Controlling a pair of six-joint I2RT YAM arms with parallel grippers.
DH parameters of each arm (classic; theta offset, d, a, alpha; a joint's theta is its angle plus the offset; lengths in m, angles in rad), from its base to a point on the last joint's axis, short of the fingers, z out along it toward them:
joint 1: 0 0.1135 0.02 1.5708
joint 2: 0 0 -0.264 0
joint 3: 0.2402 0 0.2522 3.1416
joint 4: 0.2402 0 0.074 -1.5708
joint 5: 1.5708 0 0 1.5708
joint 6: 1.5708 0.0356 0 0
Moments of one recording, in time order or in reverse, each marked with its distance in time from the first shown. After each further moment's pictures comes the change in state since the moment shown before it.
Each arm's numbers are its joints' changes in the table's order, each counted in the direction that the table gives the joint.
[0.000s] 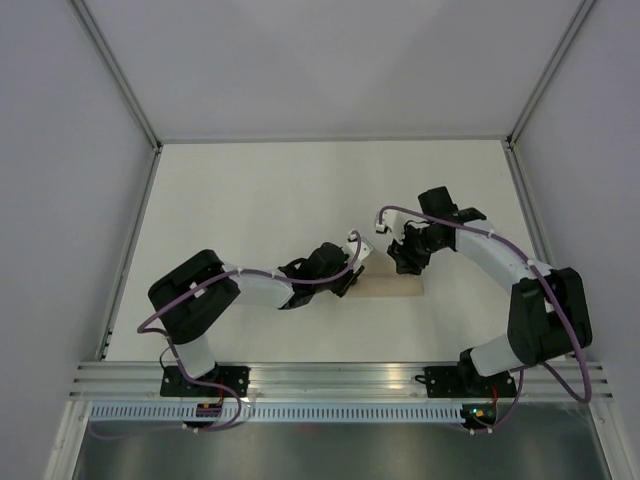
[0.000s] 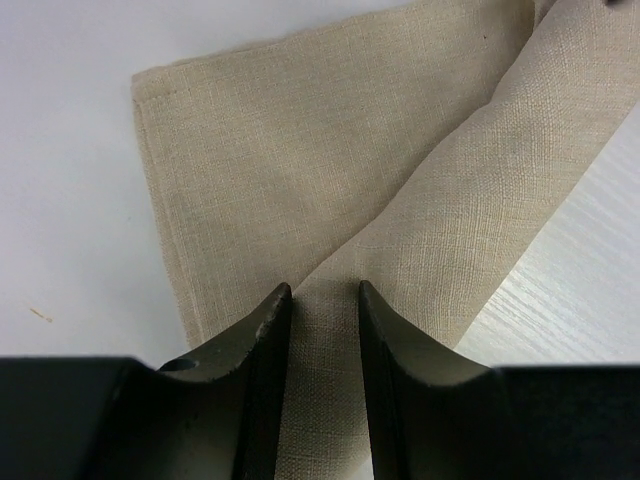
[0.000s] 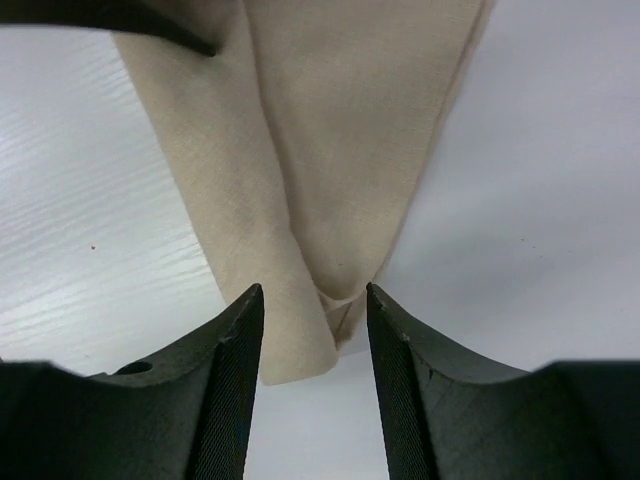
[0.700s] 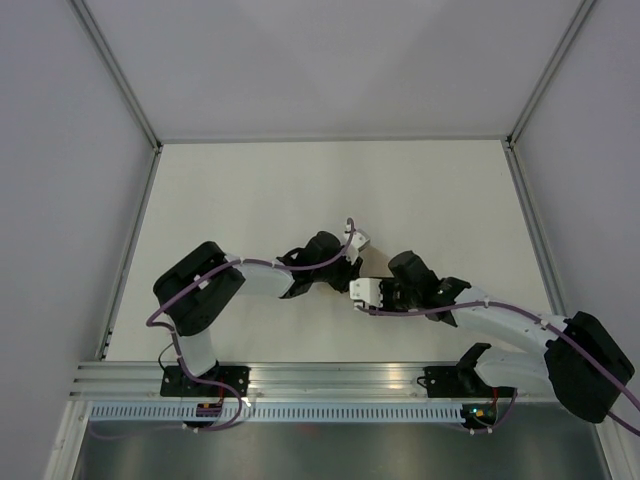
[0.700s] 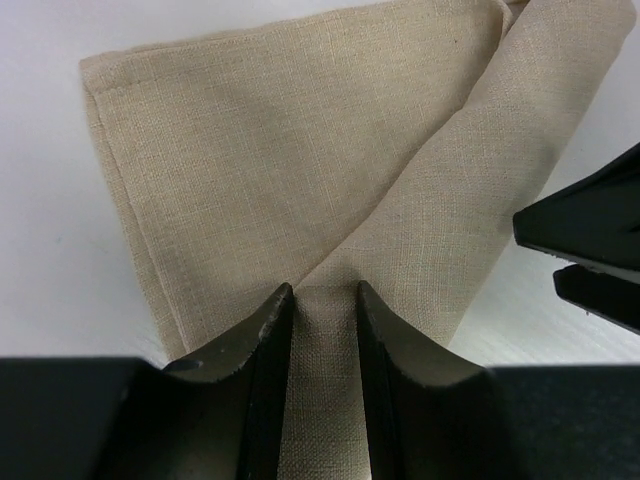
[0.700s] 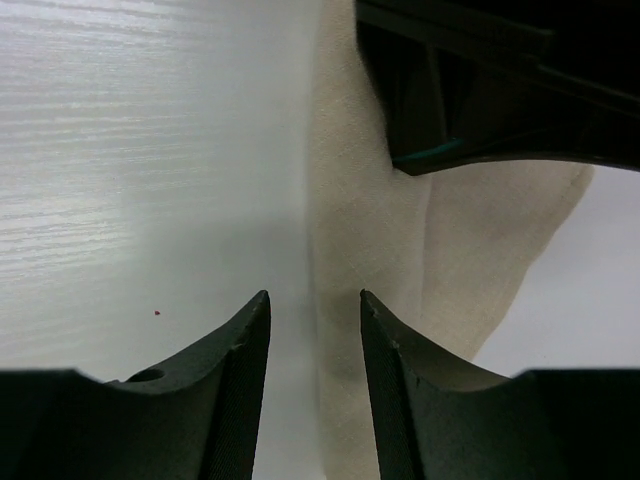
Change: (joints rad) left arm 0.089 -0.055 0.044 0.010 0.252 -0.107; right arm 0.451 0.377 -0.521 -0.484 0.286 -0.034
